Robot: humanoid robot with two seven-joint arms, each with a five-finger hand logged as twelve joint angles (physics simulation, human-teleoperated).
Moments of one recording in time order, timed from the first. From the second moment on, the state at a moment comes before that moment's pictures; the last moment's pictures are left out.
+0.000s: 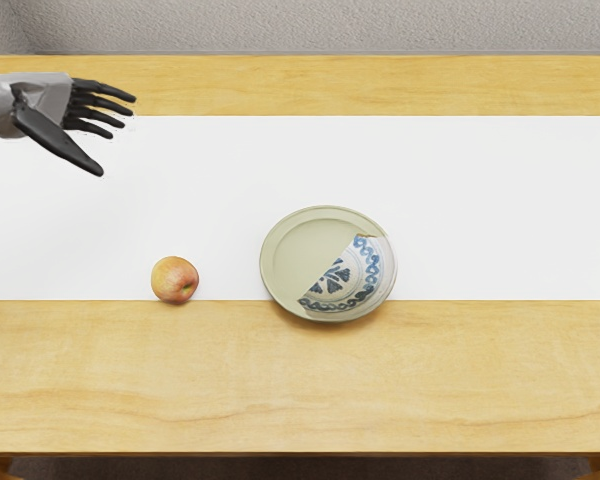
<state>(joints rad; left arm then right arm) -1.18 0.84 -0.33 -0.98 0.41 -0.61 0.18 -0.06 0.00 -0.08 0.22 0.04 -0.04 -0.18</state>
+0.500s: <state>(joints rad) -1.01 1.08 -0.33 -1.53 0.51 -0.57 0.25 -0.06 0.00 -0.08 0.22 0.04 -0.04 -0.18</state>
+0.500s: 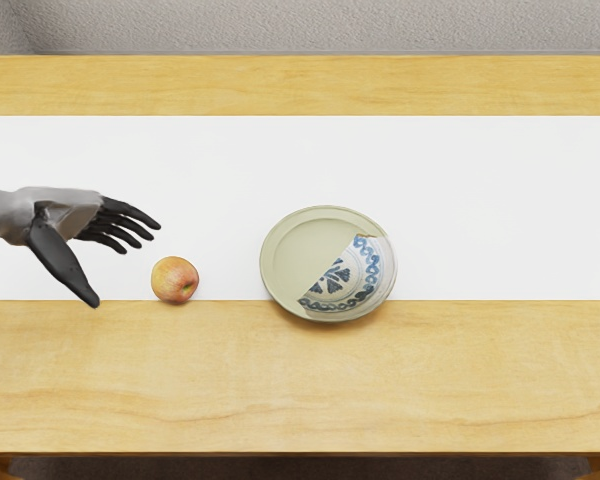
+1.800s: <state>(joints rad) -0.86 0.70 -0.24 -1.67 1.03 0.31 0.61 -0.06 0.00 -0.08 0.22 0.04 -0.04 -0.18</state>
